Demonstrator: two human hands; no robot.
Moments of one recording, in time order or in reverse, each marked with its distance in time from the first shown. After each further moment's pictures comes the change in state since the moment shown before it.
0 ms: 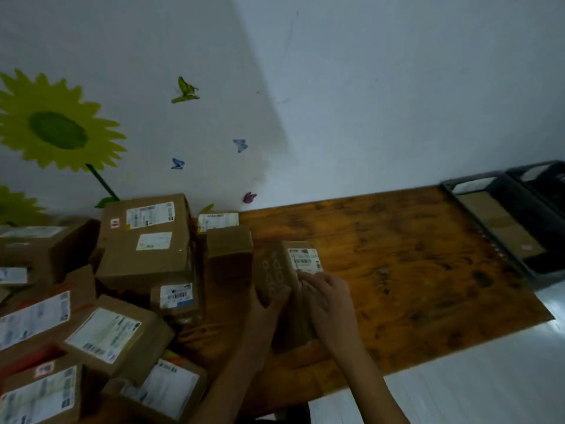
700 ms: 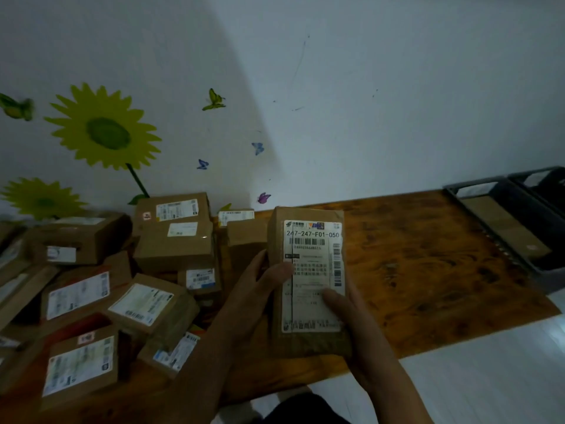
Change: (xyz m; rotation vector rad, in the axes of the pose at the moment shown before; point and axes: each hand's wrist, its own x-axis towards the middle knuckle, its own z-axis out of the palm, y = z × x) left_hand -0.112 0.086 -0.039 0.076 -0.363 0.224; right_hand -0.096 -0.095 -0.053 1.095 -0.244 0.270
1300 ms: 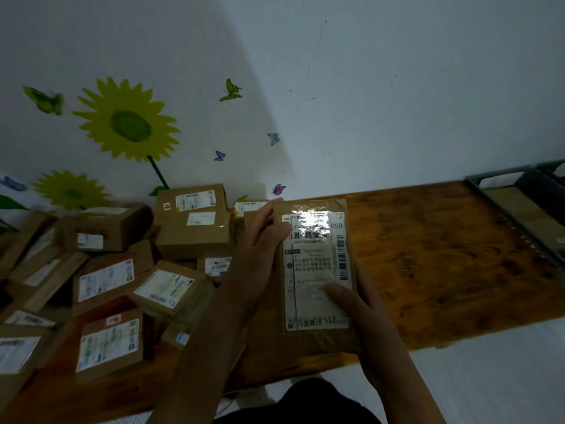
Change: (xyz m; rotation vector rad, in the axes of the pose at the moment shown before) left_hand -0.013 0.037 -0.005 0.167 0.148 0.197; right_hand -0.012 0.016 0.011 -0.128 0.022 -0.002
